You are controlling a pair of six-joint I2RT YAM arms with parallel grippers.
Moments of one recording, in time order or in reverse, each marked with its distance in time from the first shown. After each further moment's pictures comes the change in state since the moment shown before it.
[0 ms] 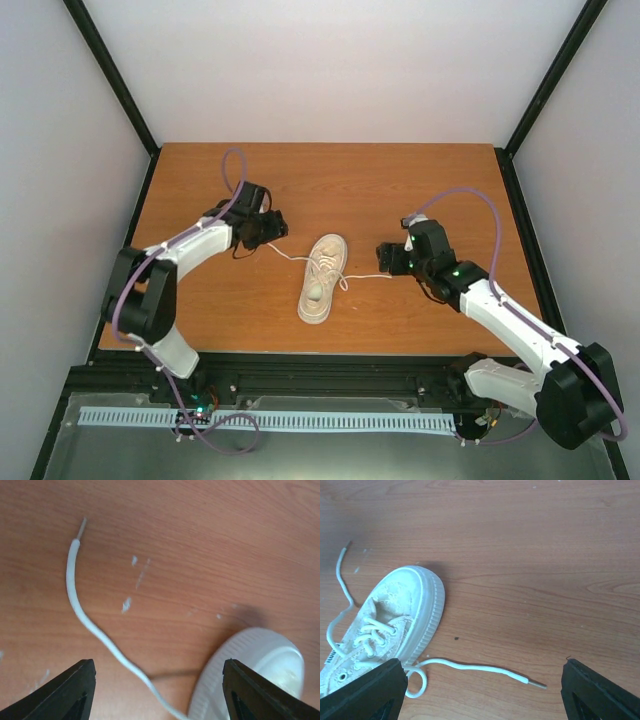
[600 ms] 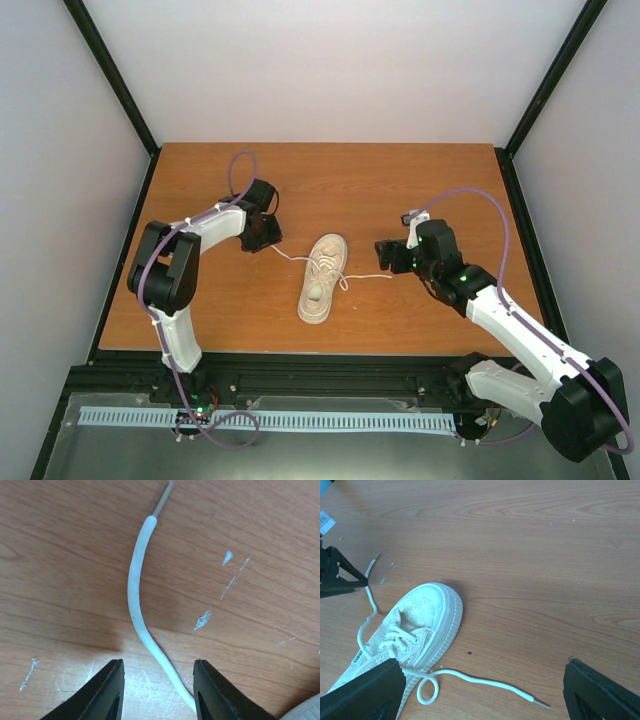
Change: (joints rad) left arm 0.019 0.274 0.196 -0.198 -0.128 -0.063; right arm 0.000 -0.076 -0.002 0.044 -0.034 -0.079
